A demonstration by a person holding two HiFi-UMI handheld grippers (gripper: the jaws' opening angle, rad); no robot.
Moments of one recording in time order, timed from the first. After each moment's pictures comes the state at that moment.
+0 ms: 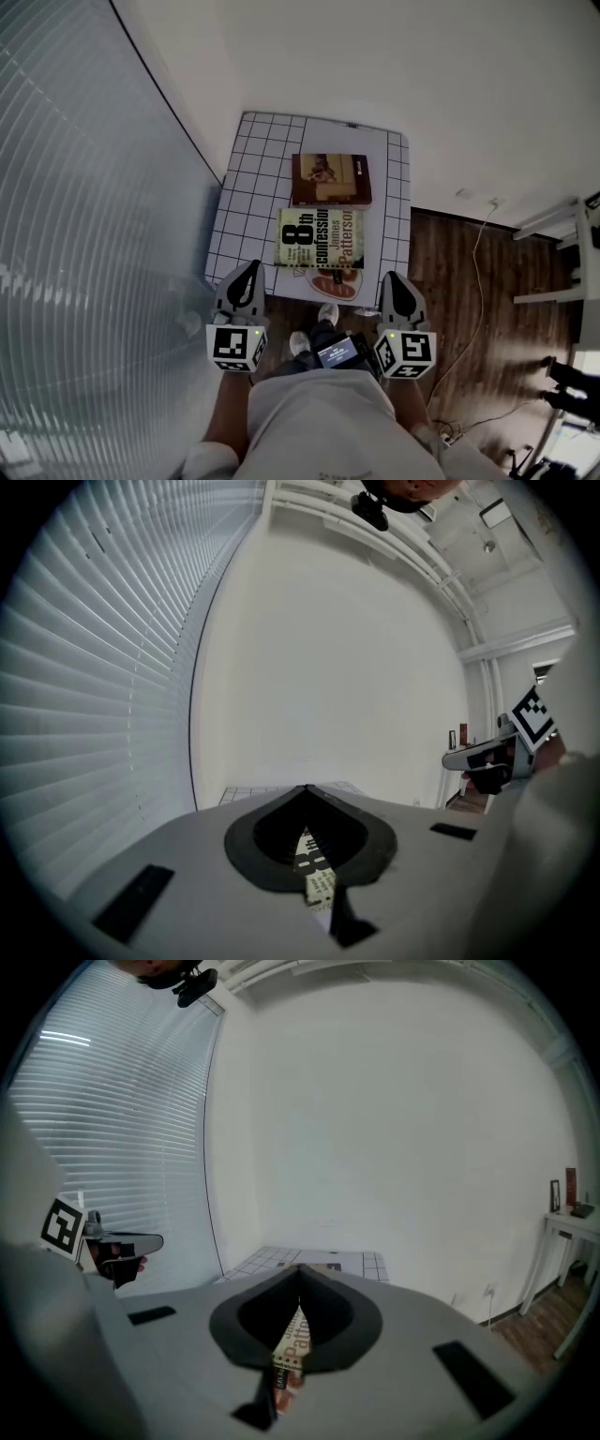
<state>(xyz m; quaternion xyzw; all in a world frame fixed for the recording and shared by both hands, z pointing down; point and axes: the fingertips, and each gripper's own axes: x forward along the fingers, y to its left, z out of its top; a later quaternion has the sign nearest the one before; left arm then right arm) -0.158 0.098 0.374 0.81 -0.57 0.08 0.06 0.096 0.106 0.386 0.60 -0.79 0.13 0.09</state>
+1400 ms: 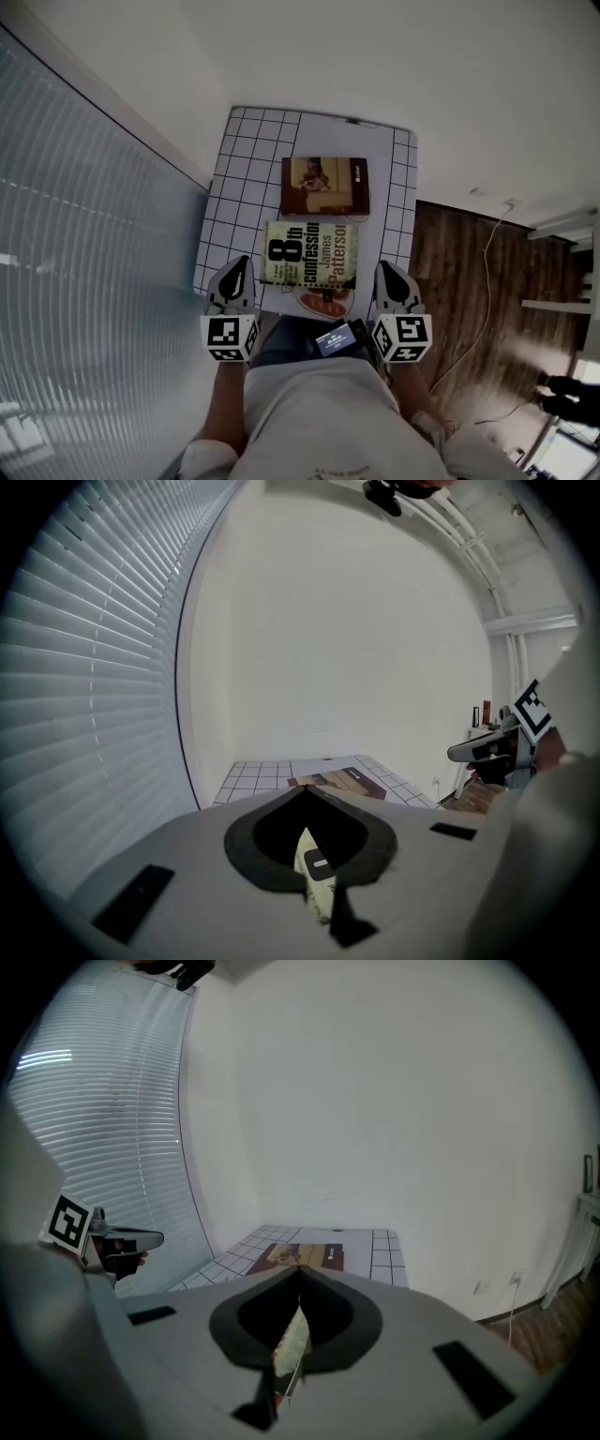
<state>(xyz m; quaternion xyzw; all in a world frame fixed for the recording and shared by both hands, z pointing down) -0.148 0.016 0.432 0.77 -0.61 0.16 0.11 0.120 0.005 0.452 0.54 -0.81 0.19 0.13</state>
